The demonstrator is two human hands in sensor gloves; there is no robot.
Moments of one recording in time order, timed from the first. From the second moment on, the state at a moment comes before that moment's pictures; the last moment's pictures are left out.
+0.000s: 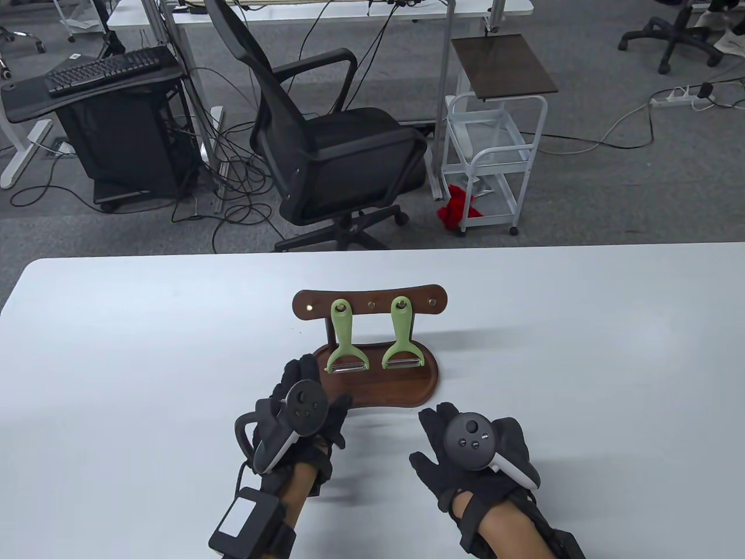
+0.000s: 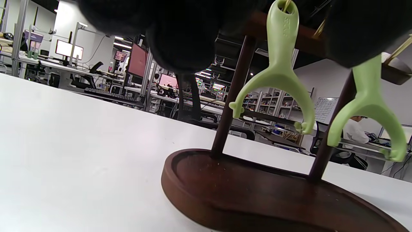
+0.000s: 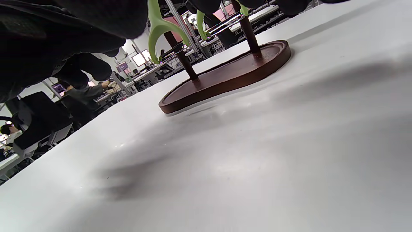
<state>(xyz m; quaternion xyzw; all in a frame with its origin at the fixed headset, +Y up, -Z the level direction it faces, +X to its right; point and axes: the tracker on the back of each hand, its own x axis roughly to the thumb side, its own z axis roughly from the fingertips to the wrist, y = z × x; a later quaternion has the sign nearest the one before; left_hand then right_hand) -0.153 -0.681 -0.335 0.08 0.00 0.12 0.99 0.113 -0.716 -0.283 0.14 0.12 0.95 0.24</state>
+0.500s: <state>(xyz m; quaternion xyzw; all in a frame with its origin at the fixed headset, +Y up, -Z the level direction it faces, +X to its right) -0.133 -0.667 -0.369 0.08 0.04 0.13 0.99 0.110 -0.716 -0.283 0.14 0.13 0.95 0.24</state>
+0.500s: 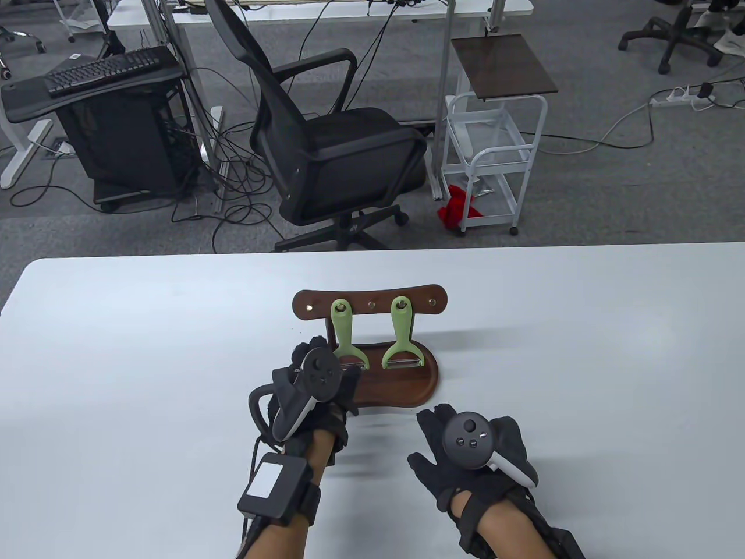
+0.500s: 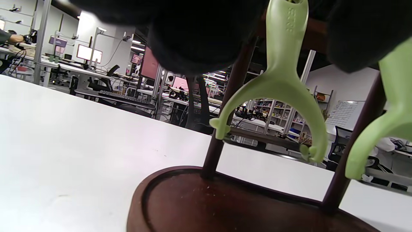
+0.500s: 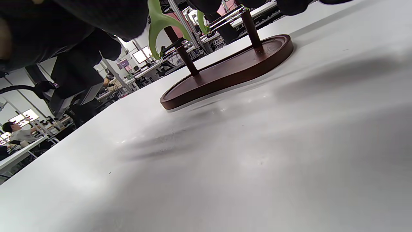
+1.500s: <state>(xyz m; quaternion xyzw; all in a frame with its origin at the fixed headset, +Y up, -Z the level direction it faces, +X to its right) -0.121 -0.671 -0.424 0.02 0.14 0.18 0.97 0.107 -0.716 -0.285 0.15 0.13 0.95 0.24</state>
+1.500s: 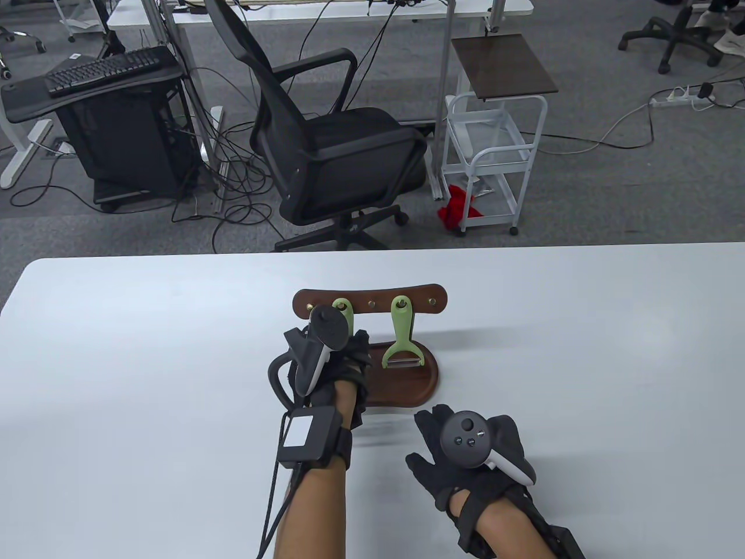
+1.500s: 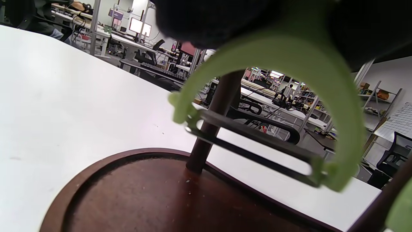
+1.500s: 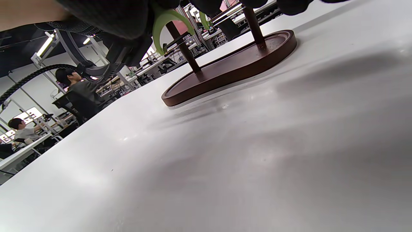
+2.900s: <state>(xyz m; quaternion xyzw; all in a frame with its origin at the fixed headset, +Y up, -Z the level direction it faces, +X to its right) -0.127 -0.682 -0.368 0.08 0.03 0.23 0.97 0.110 -0.716 -0.285 0.14 0.13 0.95 0.23</state>
